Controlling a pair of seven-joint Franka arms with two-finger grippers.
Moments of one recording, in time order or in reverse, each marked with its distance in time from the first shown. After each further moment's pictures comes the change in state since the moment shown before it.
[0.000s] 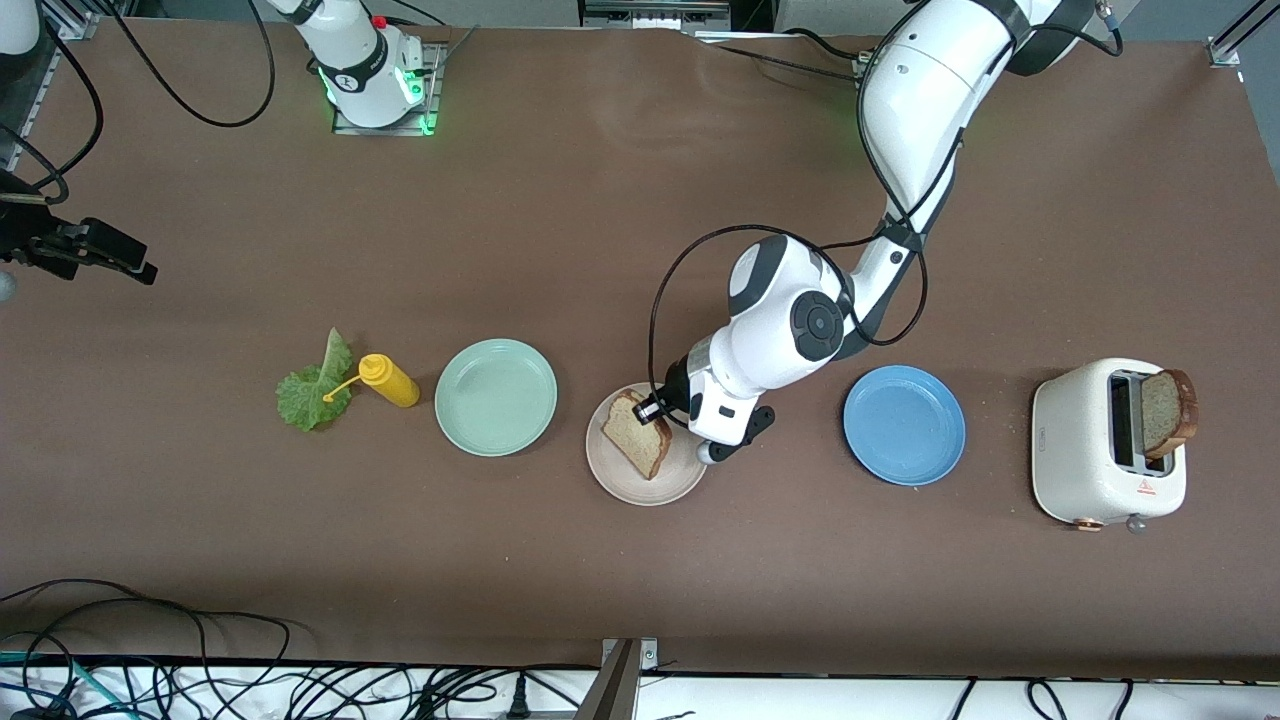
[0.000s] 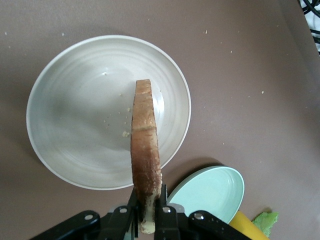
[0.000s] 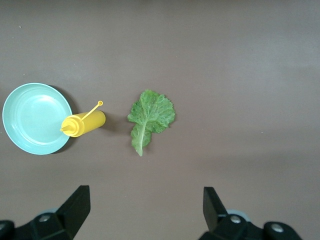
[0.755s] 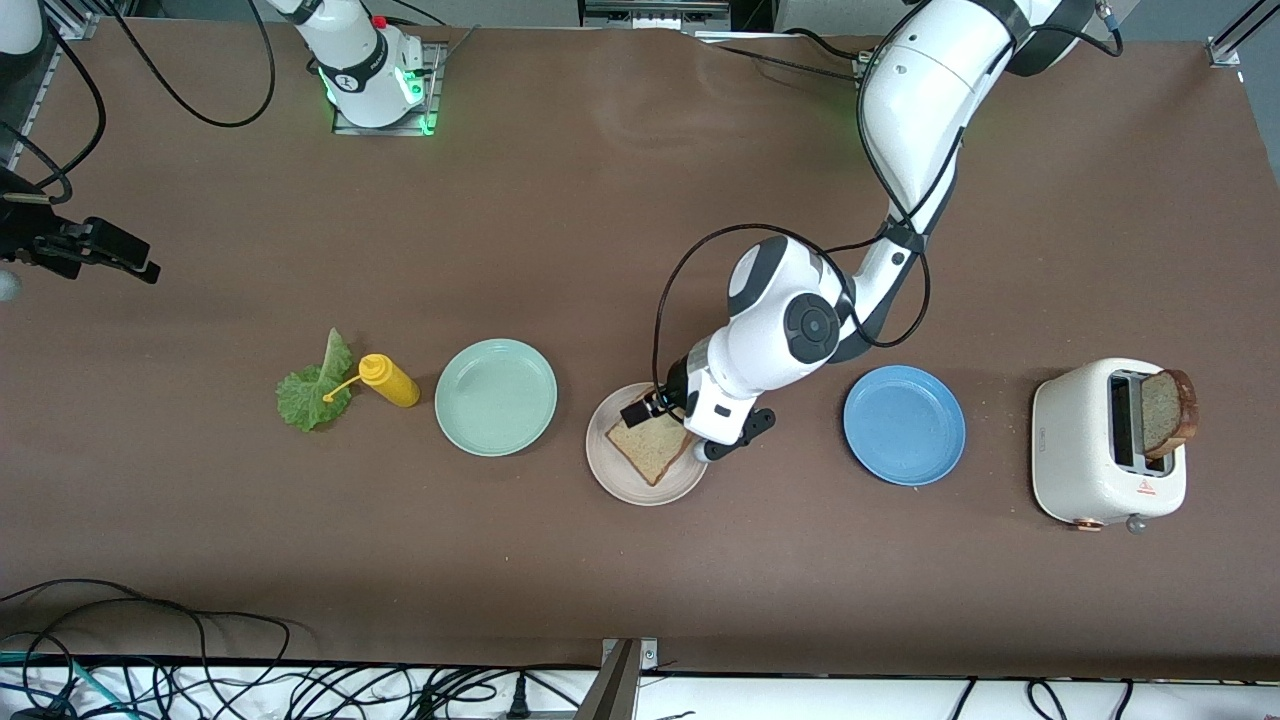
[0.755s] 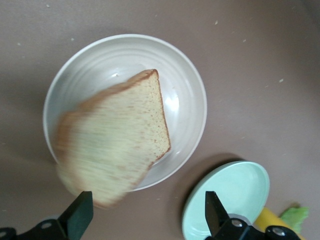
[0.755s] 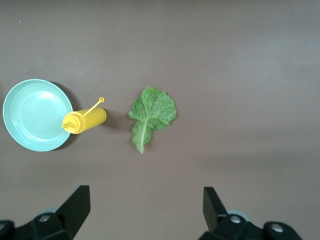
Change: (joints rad) left arm -0.004 0.003 0.002 0.001 0.081 -0.074 0.042; right arm 0.004 0.002 0.004 -0.001 0.000 -0.018 -0.001
